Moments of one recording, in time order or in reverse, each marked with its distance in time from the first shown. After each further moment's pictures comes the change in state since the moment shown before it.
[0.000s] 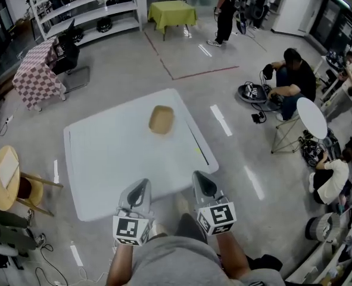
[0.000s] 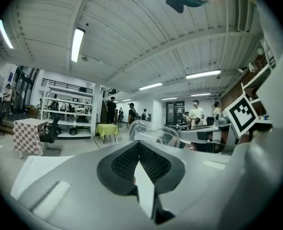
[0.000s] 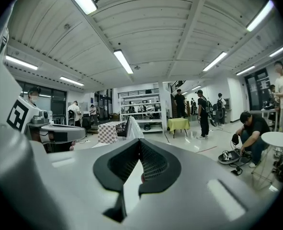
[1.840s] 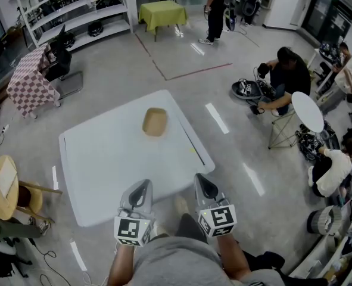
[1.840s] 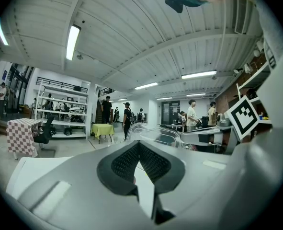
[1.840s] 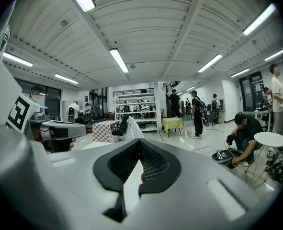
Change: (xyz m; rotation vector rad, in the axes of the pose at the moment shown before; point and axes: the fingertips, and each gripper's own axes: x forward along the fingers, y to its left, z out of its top) left arm 0.022 -0.023 -0.001 0.012 0.010 -0.054; right arm -0.016 -0.029 -0.008 0.003 0.008 -0.066
